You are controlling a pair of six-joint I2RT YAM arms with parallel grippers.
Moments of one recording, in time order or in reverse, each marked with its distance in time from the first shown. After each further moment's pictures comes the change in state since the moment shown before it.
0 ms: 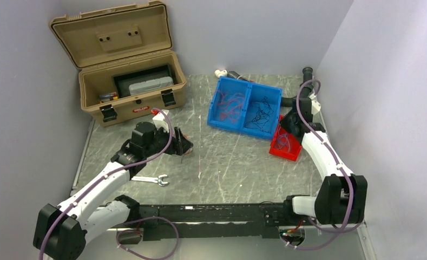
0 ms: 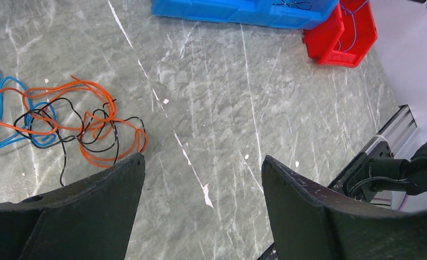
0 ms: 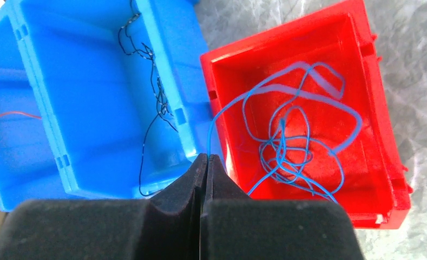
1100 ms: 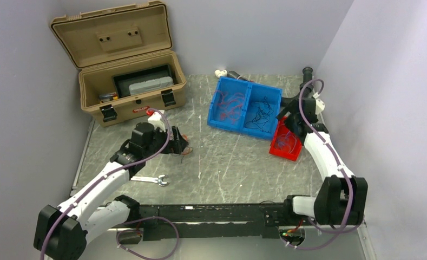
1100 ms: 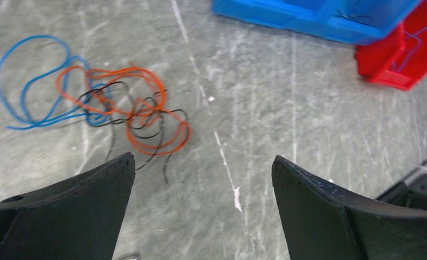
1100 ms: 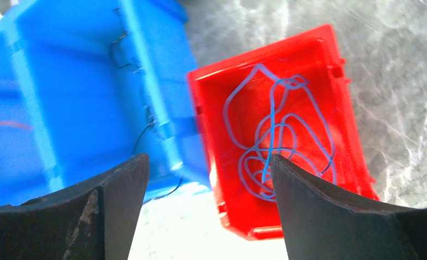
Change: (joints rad) left arm 0.010 -0.003 0.000 -0.055 -0.130 -0.002; right arm -0.082 0.008 -0.048 0.051 -0.035 -0.024
